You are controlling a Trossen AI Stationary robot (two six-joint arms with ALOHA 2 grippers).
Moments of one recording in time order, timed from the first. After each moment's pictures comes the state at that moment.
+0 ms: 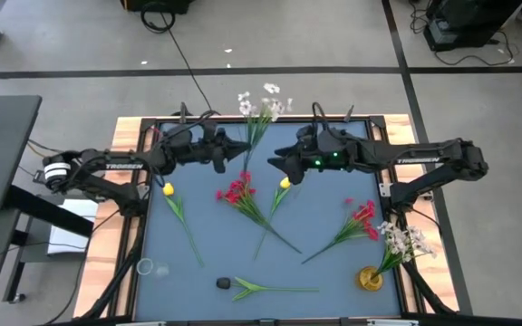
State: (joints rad) left arm 0.35 1.27 0.66 0.74 0.23 -0.65; right arm -0.07 1.32 1.13 -0.12 0.15 0.69
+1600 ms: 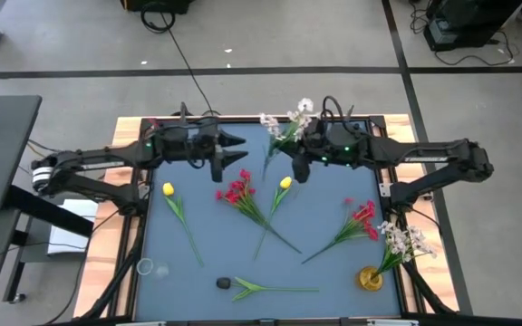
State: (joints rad) left arm 0.25 1.12 0.91 0.12 0.12 -0.20; right arm -0.09 1.26 1.13 -0.09 0.21 0.40
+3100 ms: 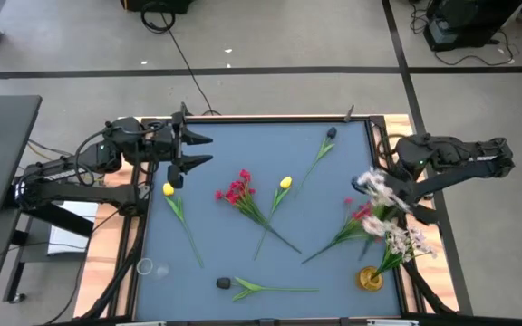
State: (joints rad) left arm 0.24 0.79 0.91 -0.10 0.18 -0.01; right arm 0.18 0.84 1.13 -0.61 -0.79 0.13
